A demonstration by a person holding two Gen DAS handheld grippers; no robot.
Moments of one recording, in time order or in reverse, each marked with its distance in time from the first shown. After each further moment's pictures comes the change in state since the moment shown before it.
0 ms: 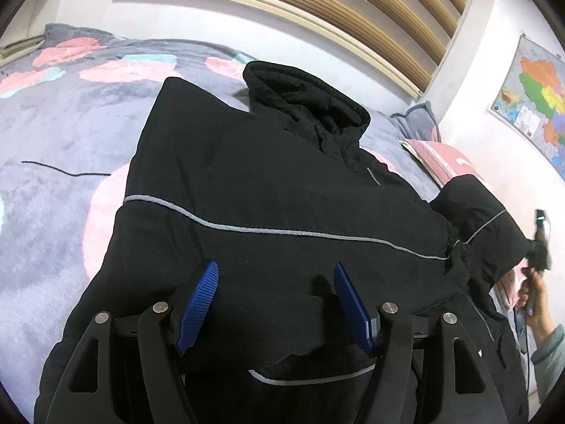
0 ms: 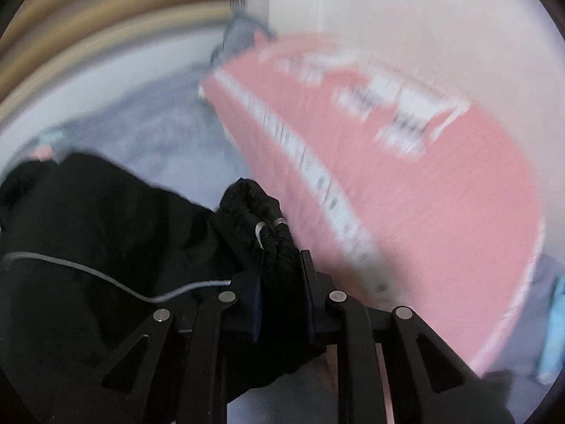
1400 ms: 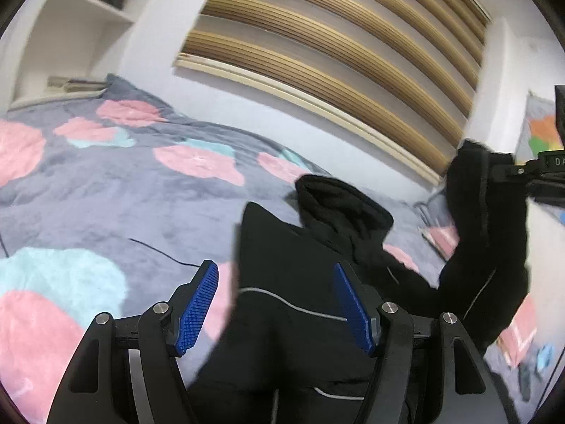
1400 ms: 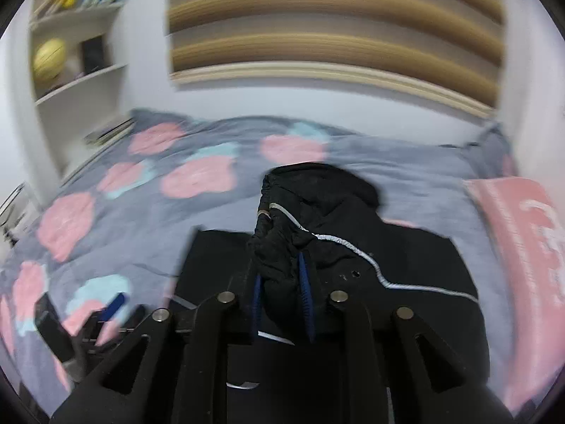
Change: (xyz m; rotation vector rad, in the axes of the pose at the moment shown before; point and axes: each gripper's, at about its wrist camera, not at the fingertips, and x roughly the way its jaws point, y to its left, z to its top) left arm -0.114 0.051 0.022 -0.102 -0.359 0.107; right arm -0.266 0.445 -0.025 -0.472 0.054 0.670
